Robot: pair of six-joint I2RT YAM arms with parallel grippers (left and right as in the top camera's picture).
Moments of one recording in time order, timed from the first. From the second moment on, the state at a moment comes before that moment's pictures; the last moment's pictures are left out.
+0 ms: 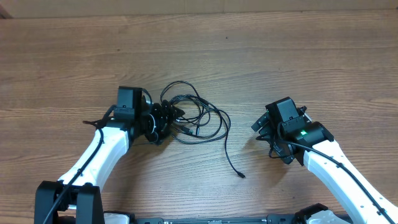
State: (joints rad) left arm -0.15 1.49 0.78 -0.36 0.60 -1.04; right arm 0.37 1.27 0.81 -0.80 0.08 1.17
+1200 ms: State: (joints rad) left arm -0.34 1.57 0.78 -0.23 0.19 -1.18; right arm 0.37 1.27 0.81 -0.81 0.08 1.17
